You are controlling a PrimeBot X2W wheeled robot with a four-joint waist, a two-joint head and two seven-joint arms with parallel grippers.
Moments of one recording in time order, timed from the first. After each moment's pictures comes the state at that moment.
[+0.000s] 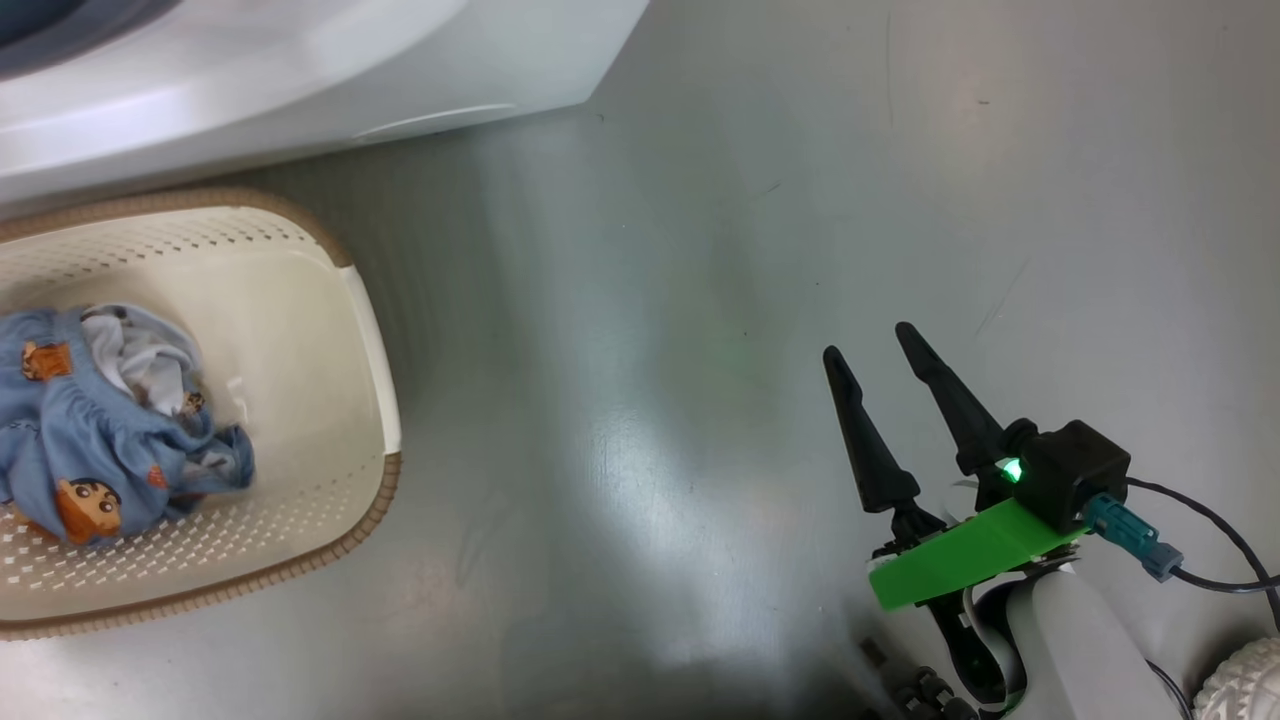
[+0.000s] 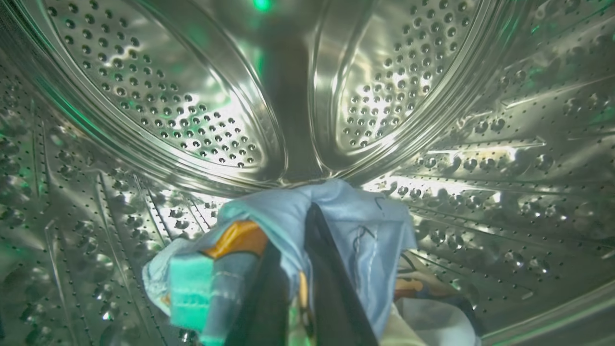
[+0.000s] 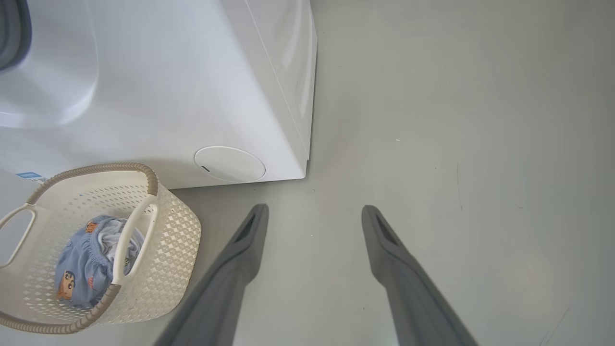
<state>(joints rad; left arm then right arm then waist) -1.42 0.29 -0.09 0.94 -0.30 -0.13 -0.24 -0.29 -0.06 0.18 0.17 0.26 0.13 -0.26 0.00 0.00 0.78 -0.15</state>
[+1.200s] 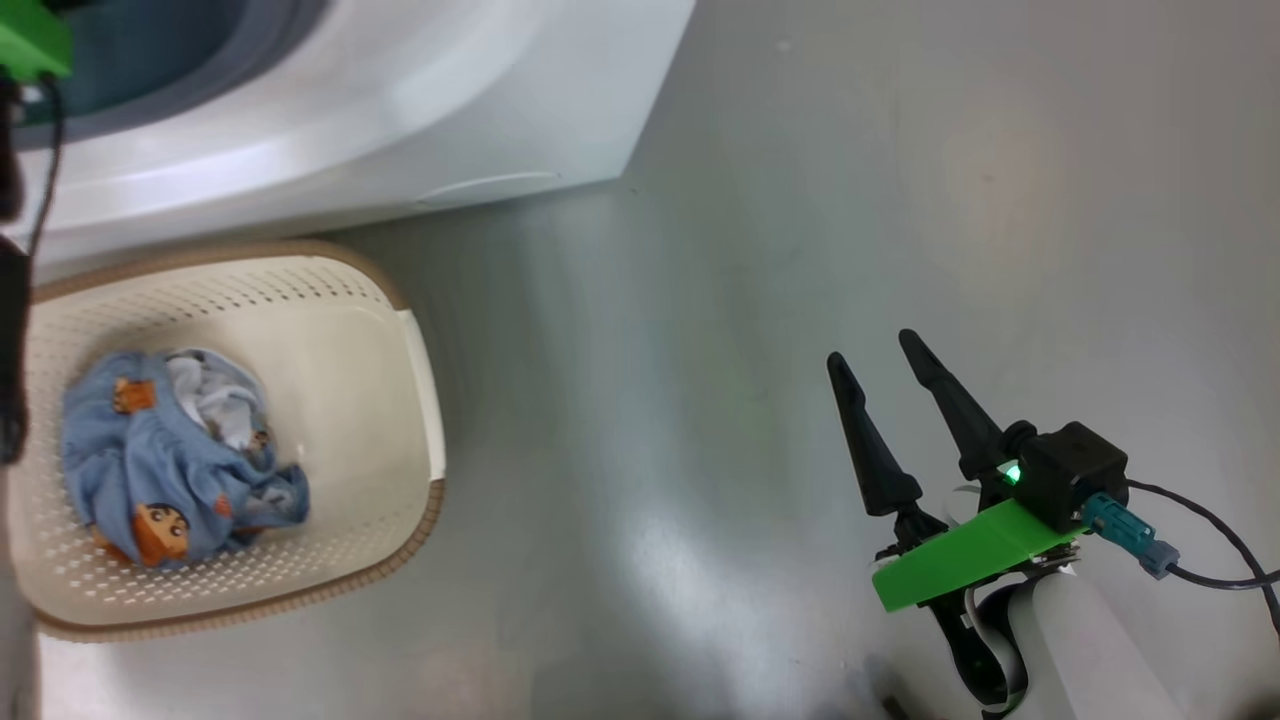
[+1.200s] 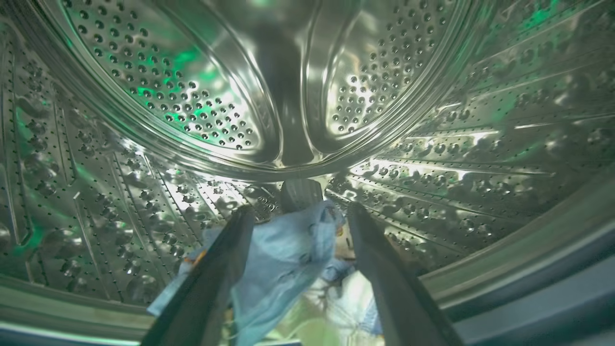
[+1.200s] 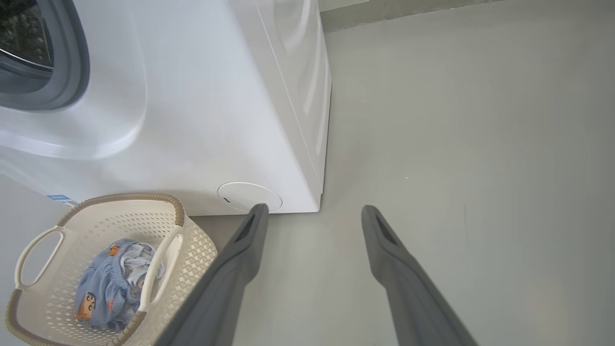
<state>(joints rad) -1.31 0.28 -0.22 1.01 -0.44 -0.12 -0.26 -0.29 -0.06 0.17 0.20 0.26 0.13 -0.26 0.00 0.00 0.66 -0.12</state>
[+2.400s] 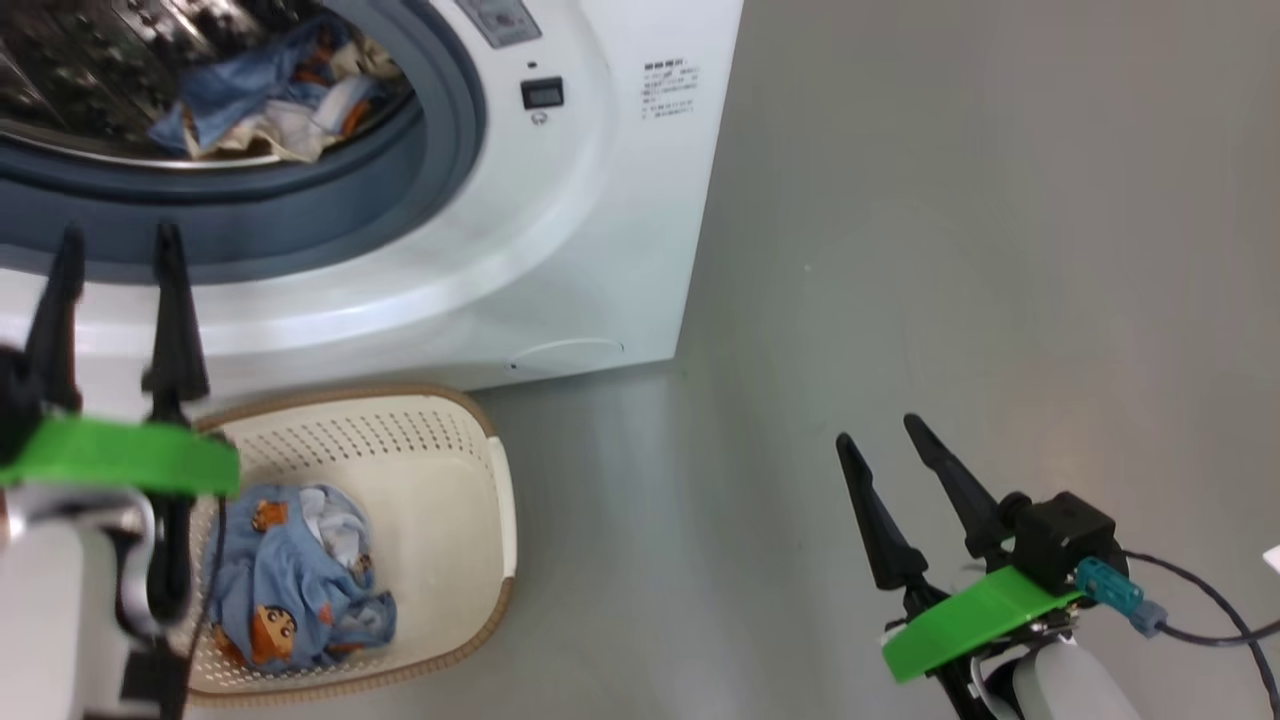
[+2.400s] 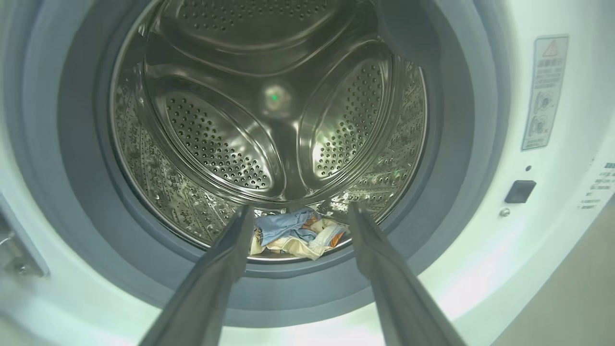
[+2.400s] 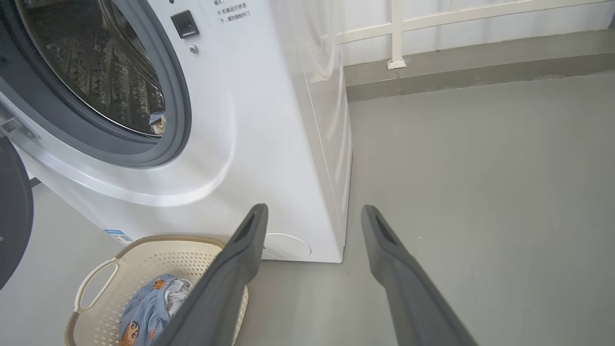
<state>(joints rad) -0.48 0.22 -0.02 0.29 -0.37 -0.03 -0.26 -0.19 -0.07 0.17 0.23 0.27 0.13 -0.26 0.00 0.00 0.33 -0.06</state>
